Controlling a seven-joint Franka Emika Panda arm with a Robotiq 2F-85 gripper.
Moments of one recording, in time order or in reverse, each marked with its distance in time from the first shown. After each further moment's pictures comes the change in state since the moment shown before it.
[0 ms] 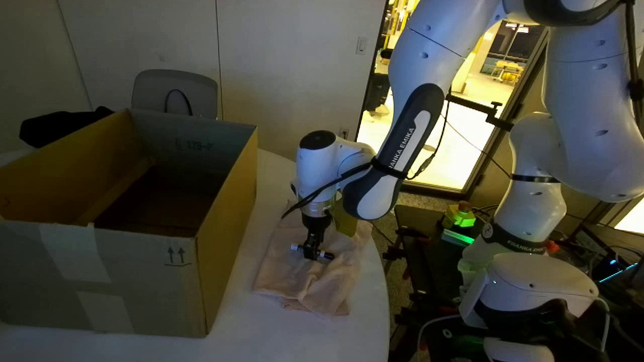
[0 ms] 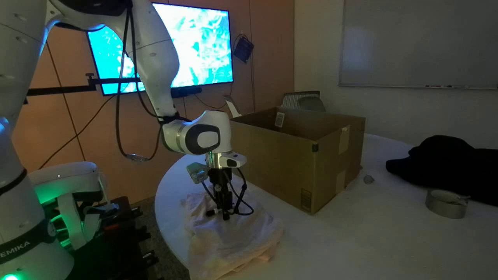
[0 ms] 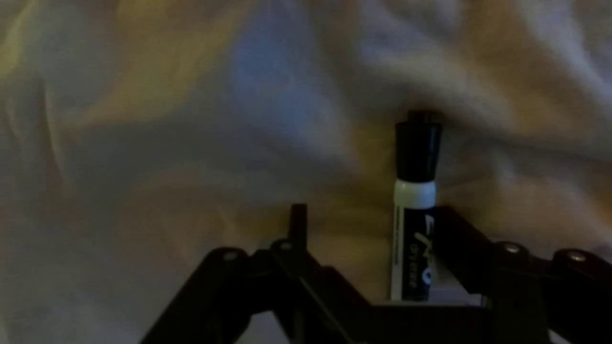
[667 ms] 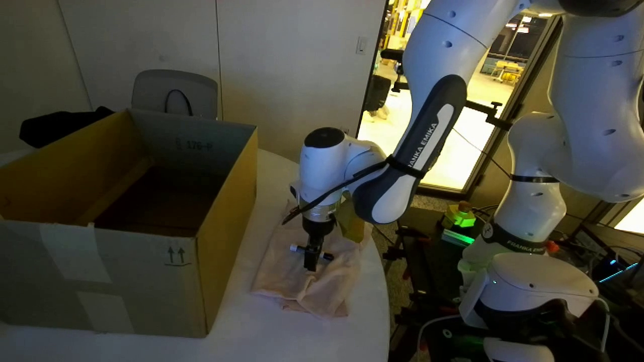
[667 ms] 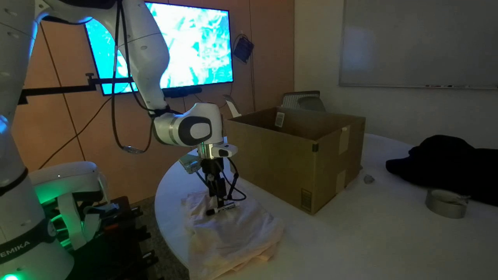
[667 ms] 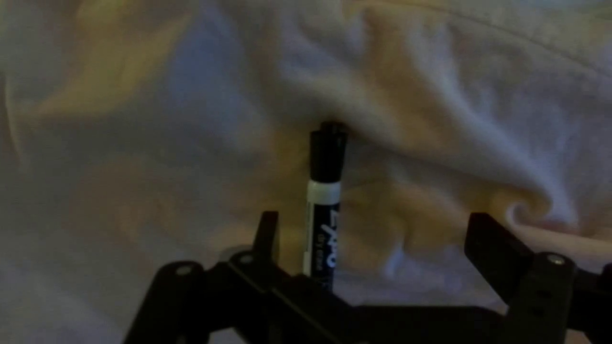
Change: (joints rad) arm 0.063 -0.071 0.026 -0.040 0.000 0.001 0.013
